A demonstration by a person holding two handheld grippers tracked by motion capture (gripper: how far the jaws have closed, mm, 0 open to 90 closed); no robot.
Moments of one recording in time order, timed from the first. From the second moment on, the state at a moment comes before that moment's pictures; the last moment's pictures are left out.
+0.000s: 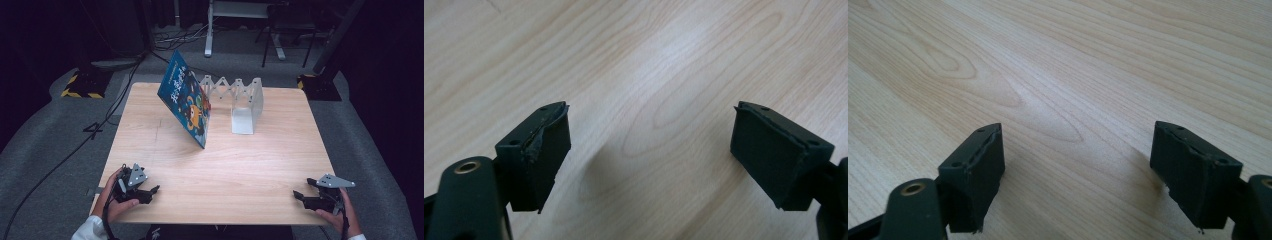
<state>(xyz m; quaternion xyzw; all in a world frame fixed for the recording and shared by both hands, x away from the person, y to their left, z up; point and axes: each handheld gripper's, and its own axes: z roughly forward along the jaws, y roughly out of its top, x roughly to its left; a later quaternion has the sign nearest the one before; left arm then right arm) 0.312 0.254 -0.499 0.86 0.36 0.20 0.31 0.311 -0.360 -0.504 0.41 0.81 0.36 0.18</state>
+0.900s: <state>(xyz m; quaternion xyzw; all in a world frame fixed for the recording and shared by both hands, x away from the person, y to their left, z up) 0.310 0.273 -0.505 0.83 0.41 0.16 0.34 0.313 -0.360 -0.505 0.41 0.82 0.36 0.18</state>
